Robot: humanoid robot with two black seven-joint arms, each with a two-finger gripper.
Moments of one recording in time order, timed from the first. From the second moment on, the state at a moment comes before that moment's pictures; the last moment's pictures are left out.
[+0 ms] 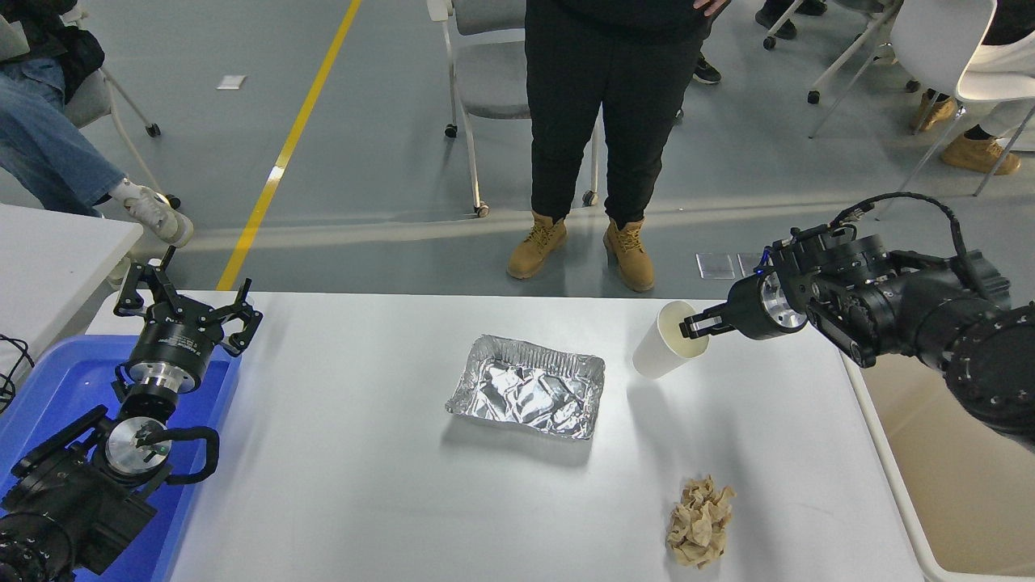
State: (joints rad) left arm -0.55 0.37 -0.86 -0.44 -0.20 -0.59 -0.43; right arm 1.28 -0.16 -0.77 0.29 -0.87 0.36 0.65
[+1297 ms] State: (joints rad) left arm -0.55 0.37 -0.86 -0.44 -0.20 -0.59 -0.43; right arm 1.26 -0.56 -0.44 0.02 -0.51 0.60 0.66
